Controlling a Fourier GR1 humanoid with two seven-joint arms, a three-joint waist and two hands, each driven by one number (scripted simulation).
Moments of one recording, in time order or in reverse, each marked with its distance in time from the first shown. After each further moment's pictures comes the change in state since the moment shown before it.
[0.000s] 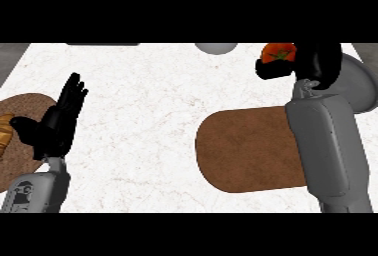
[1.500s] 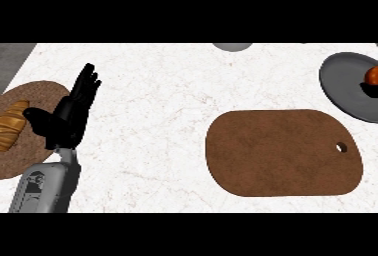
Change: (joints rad) left arm -0.068 -0.026 -0.035 0.009 -0.010 -0.014 0.010; right arm -0.089 -0.524 -0.481 1.025 -0.240 -0.348 -0.701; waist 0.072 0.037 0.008
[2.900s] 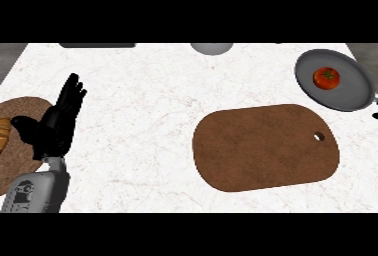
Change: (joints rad) left arm 0.065 0.022 0.049 0.008 -0.005 0.017 -0.015; right arm 0.223 -0.017 -0.318 -0.025 -0.473 0.505 -0.544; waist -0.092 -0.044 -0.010
